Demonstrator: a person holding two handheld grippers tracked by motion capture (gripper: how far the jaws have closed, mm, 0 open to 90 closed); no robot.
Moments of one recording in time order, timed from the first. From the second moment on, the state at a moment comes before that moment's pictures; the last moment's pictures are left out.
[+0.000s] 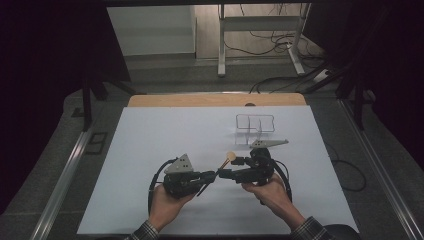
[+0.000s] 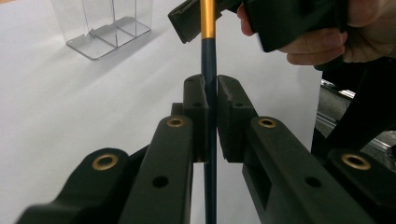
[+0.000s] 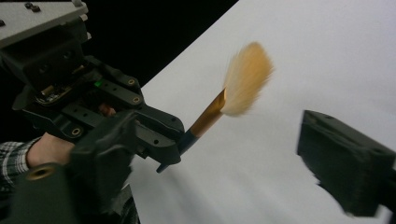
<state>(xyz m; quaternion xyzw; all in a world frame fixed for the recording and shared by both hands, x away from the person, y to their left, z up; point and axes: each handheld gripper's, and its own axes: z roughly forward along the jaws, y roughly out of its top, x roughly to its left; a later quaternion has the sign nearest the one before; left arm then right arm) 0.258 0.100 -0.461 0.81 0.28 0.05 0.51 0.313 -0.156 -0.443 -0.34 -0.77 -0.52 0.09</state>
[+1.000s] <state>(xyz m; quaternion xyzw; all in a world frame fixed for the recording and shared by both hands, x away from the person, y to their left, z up) 0.262 0.093 -0.463 0.83 0.29 0.07 0.46 0.313 -0.158 -0.442 -0.35 -0.76 -0.54 0.12</state>
